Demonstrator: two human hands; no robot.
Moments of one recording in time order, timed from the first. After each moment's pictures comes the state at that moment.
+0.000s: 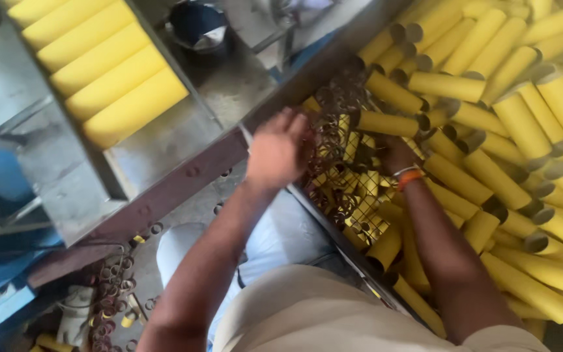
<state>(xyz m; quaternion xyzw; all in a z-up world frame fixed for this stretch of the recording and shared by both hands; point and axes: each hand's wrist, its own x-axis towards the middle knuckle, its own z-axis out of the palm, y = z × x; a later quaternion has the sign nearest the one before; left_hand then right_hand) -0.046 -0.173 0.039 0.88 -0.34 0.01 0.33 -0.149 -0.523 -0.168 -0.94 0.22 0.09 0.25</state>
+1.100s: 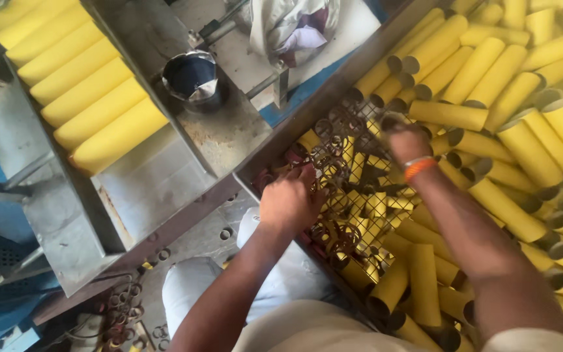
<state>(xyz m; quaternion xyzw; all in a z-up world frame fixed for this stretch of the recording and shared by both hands) -0.053 -0.201 0.023 0.90 -0.29 -0.11 0.29 -0.062 -0.590 -0.180 -0.89 0.37 0.02 0.26</state>
